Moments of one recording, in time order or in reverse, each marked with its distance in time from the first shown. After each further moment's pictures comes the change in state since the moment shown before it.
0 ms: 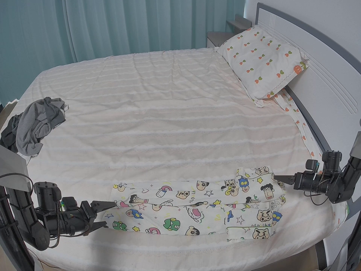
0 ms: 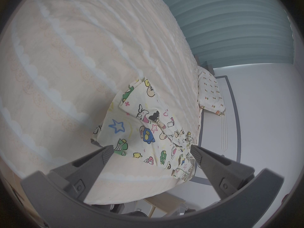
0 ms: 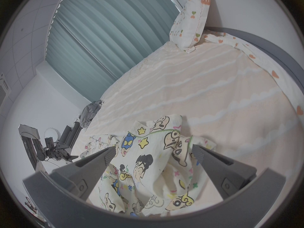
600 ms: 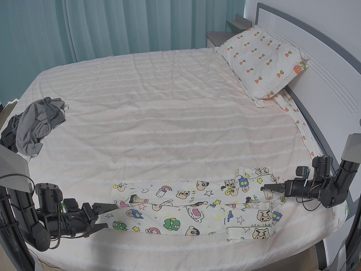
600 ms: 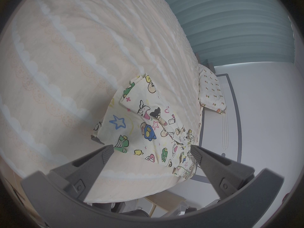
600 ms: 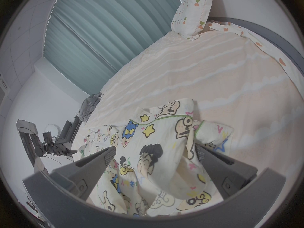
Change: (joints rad) left arm -0.010 0.007 0.004 0.000 0.000 0.006; right arm 0.070 0.042 0.019 -0.006 -0.055 -0.004
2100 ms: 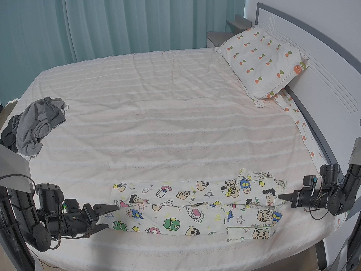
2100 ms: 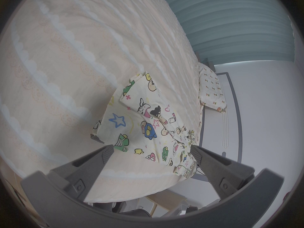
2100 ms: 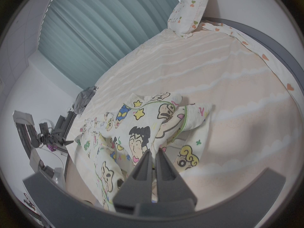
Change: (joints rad) left arm -0.007 0.006 0.000 0.000 0.000 0.008; right arm -0.052 -0.069 0.172 -0.004 -0.027 -0.112
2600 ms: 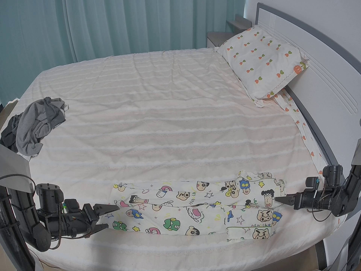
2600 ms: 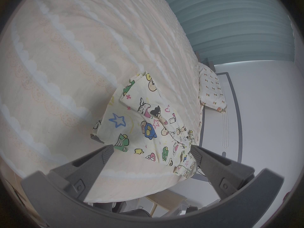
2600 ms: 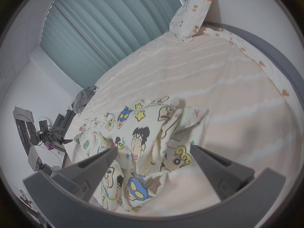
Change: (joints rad) left arm 0.000 0.000 0.000 0.000 0.000 0.000; right arm -0.027 -0.038 0.023 -0.009 0.007 -0.031
